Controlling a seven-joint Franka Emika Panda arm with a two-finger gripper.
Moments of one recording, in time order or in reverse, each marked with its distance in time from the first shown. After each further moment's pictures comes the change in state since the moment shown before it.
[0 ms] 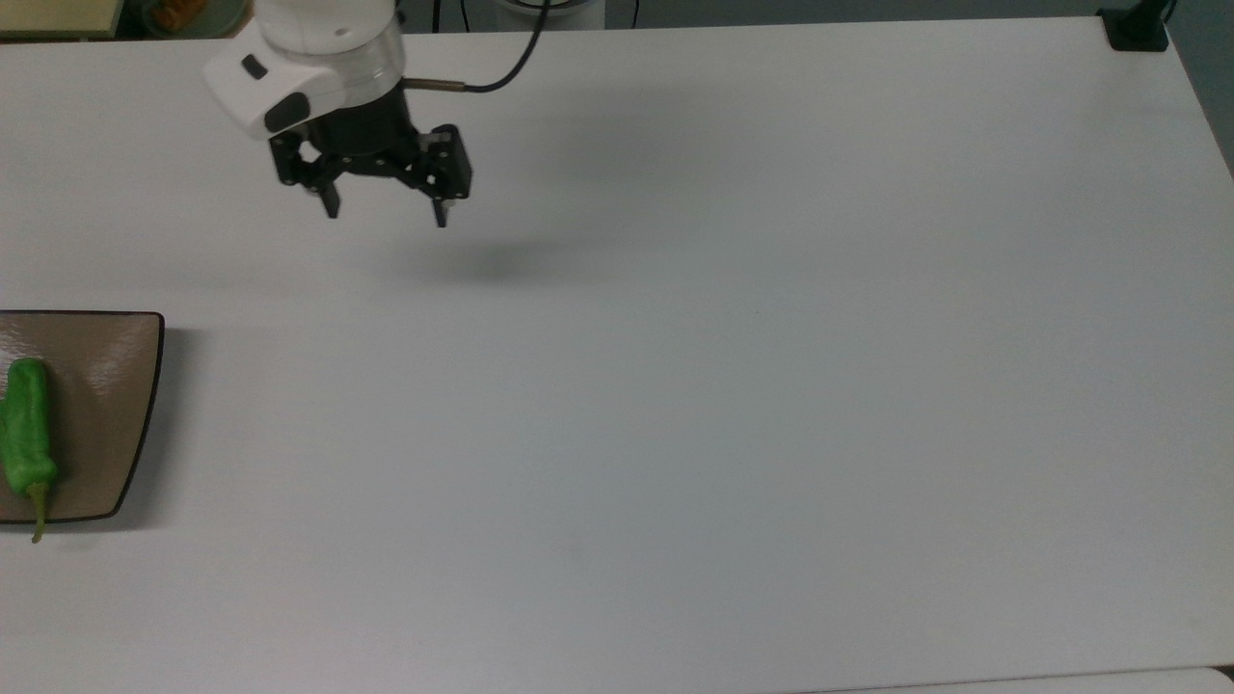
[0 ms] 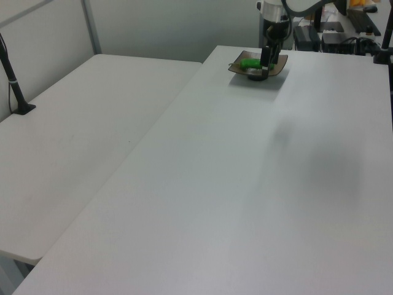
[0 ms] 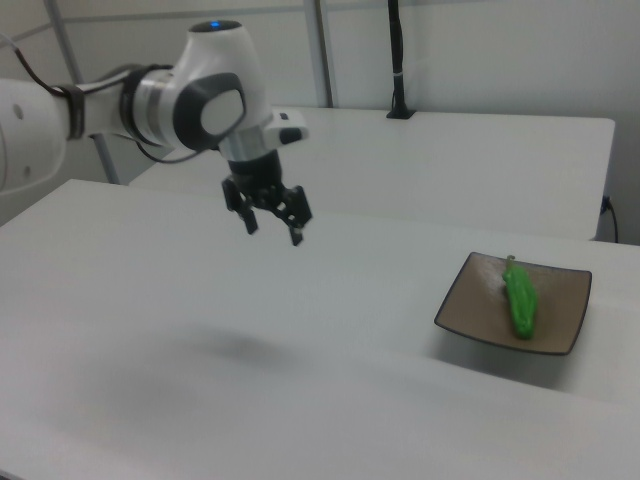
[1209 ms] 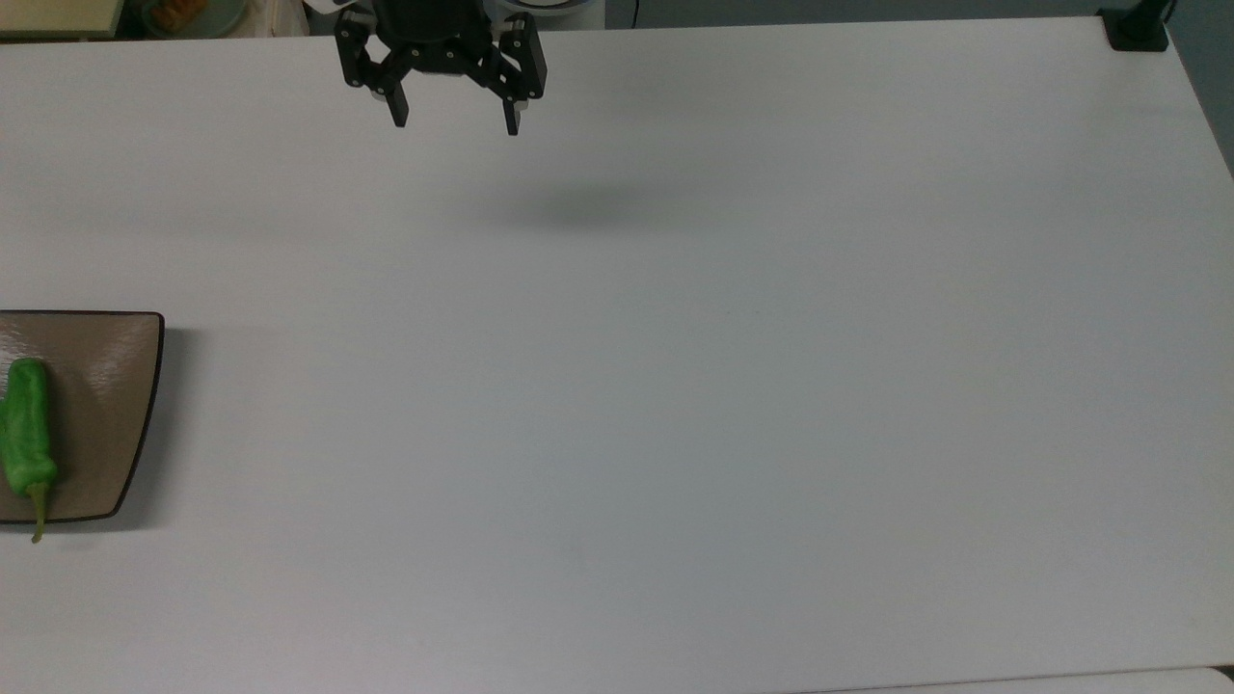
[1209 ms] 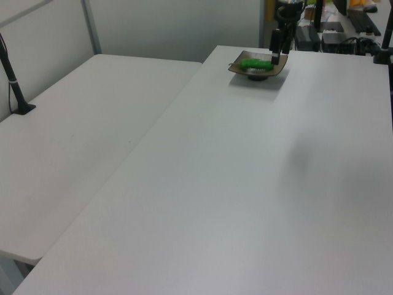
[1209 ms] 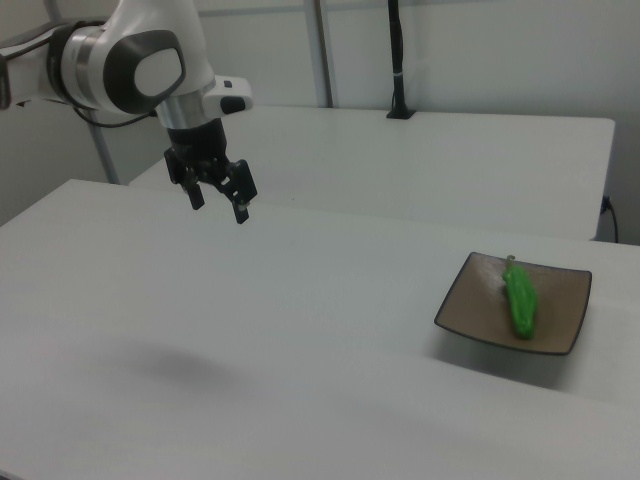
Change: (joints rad) arm 0.104 -0.172 -0.040 -0.067 0.057 -0.116 0.073
